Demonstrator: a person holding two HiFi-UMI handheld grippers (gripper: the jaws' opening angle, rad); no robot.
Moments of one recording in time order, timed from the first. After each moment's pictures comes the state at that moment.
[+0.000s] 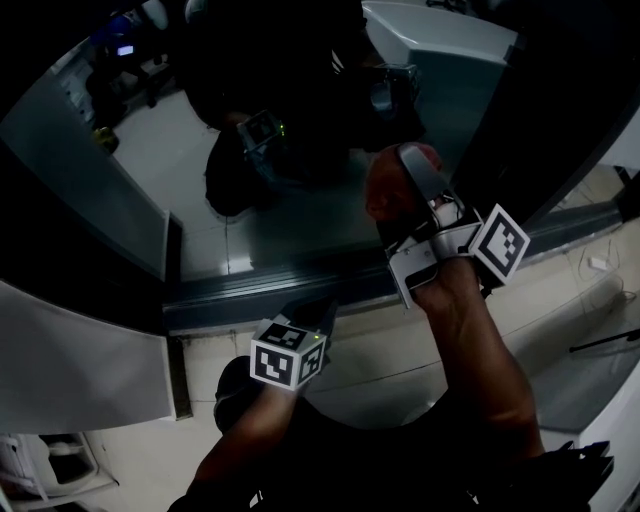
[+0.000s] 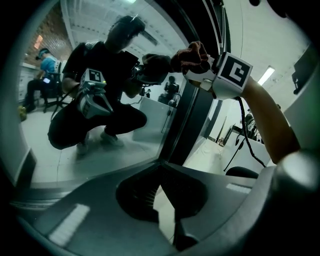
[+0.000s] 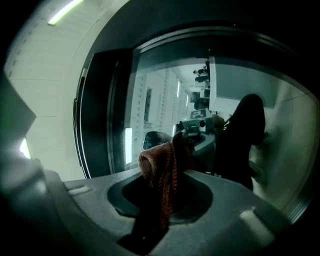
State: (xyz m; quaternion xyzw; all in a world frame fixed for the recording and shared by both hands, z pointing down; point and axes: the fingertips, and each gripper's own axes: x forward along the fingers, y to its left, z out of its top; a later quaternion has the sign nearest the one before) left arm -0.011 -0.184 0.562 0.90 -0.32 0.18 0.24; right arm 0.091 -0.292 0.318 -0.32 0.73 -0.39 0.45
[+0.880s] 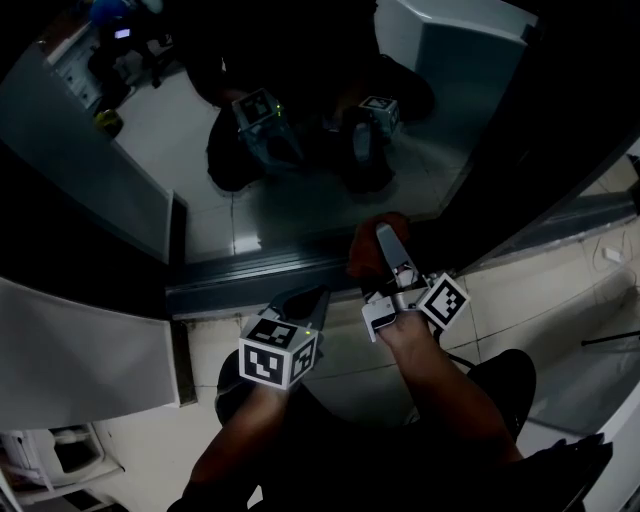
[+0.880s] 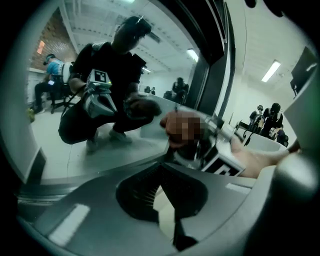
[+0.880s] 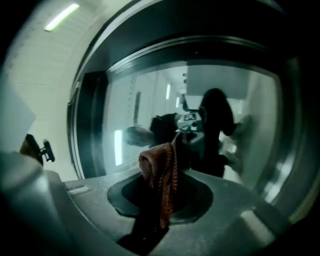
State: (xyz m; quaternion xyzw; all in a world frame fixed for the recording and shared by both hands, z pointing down) left arm -0.035 -0.190 0.572 0.88 -0.35 0.21 0.24; right arm 0.070 -0.268 0.512 -0.34 0.69 -0.44 0.46
